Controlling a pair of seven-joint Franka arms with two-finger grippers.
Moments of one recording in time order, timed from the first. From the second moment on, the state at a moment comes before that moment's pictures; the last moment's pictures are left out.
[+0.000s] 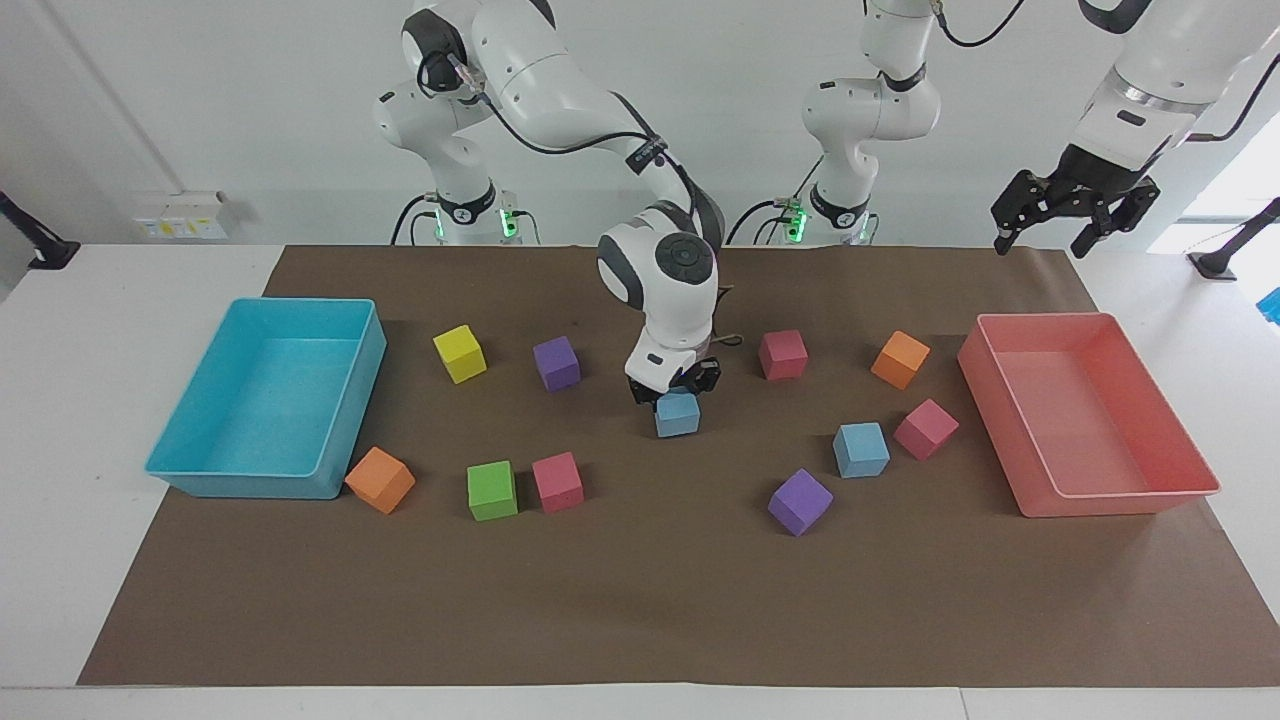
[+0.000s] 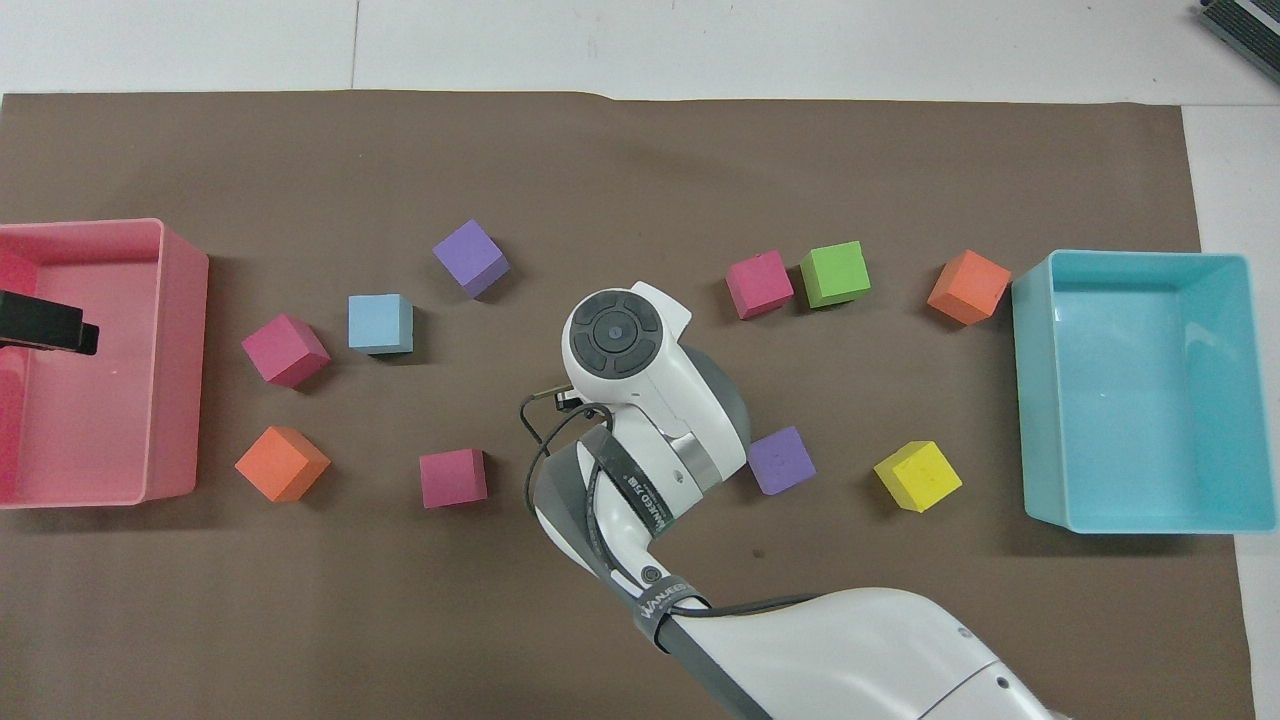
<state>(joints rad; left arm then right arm) -0.09 -0.05 0.06 -1.53 -0.02 1.51 0.08 0.65 0.55 -0.01 -1.60 0.03 2.13 0.43</state>
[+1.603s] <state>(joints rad) -0.09 -0.04 0.04 -1.53 -0.02 1.52 0.08 0.65 0.55 -0.01 -1.63 0.06 2.14 0.56</state>
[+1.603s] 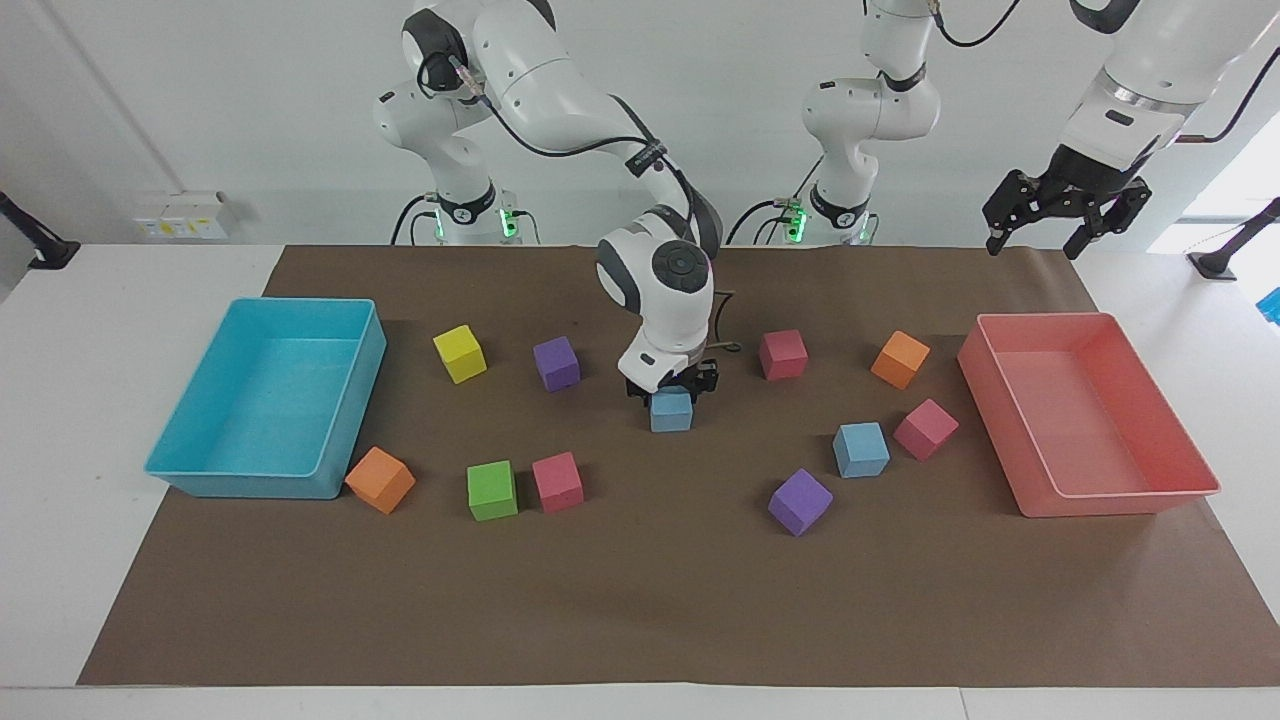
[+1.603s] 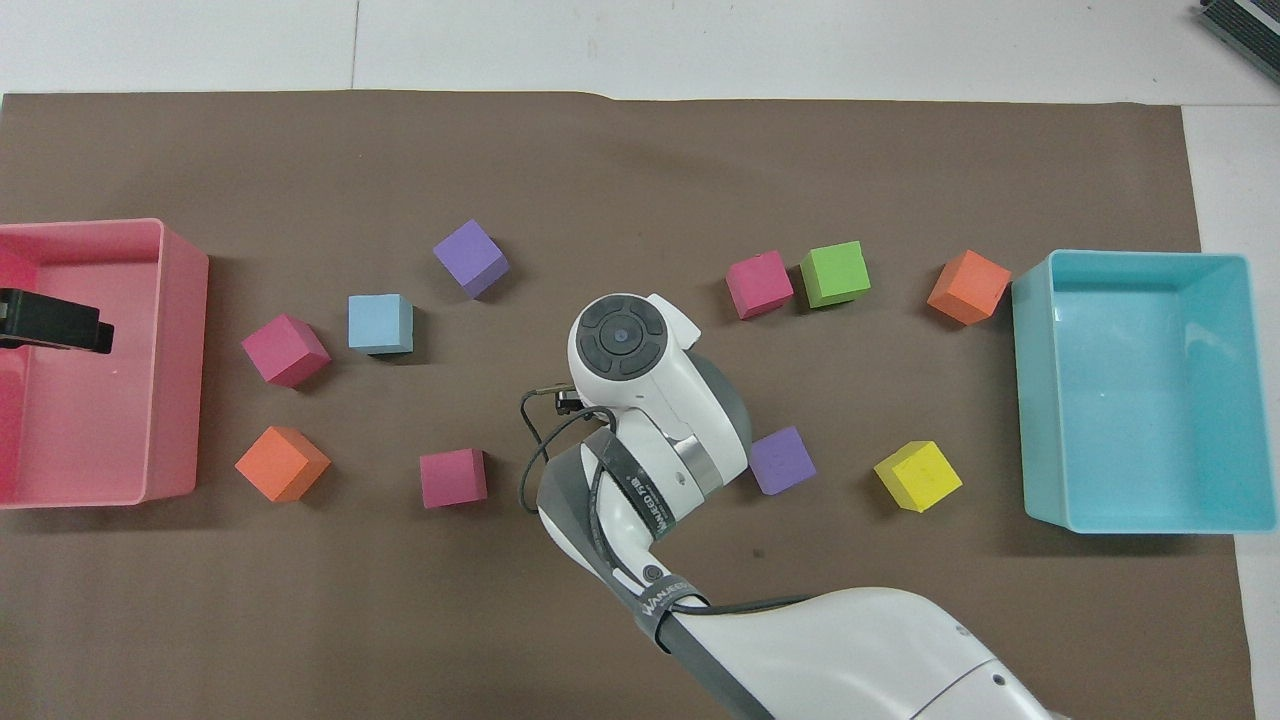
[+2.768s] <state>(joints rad) -0.20 0.17 0.03 -1.62 -0.02 1.89 -0.08 0.43 0.20 -0.04 -1.68 0.29 2.05 0.37</state>
